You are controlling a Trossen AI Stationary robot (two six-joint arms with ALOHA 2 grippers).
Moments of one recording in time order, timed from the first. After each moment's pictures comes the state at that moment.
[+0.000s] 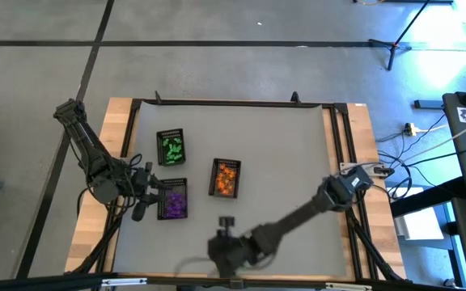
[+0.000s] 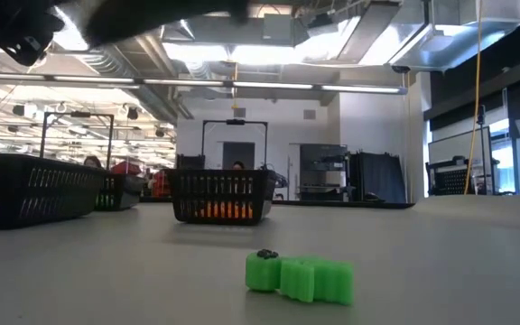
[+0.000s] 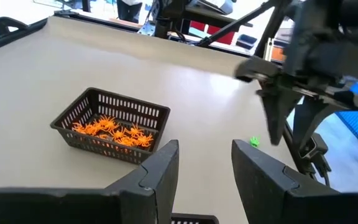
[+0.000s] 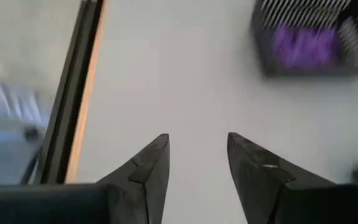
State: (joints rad) left arm -0.91 0.62 0.44 -0.28 -0.84 -0.62; right arm 0.52 2.34 2.10 -0.65 0.36 0.33
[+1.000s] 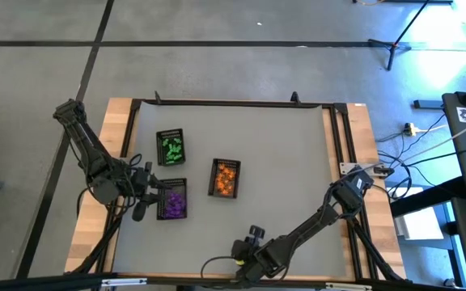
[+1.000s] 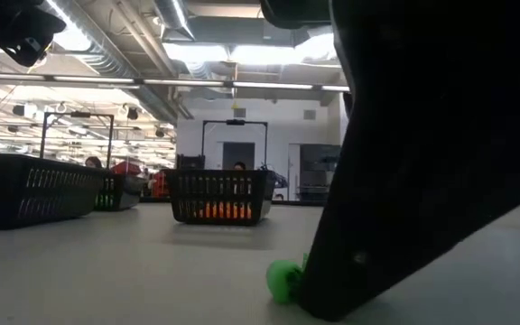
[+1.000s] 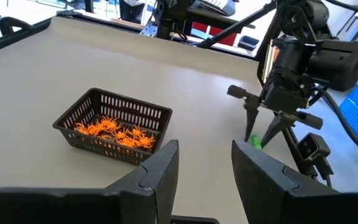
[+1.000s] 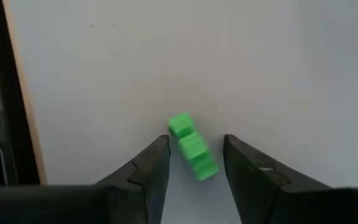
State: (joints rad) left arm -0.91 0.63 0.44 -0.28 -0.85 -0.63; right arm 0.66 2.34 1.78 -0.68 0.35 0.92
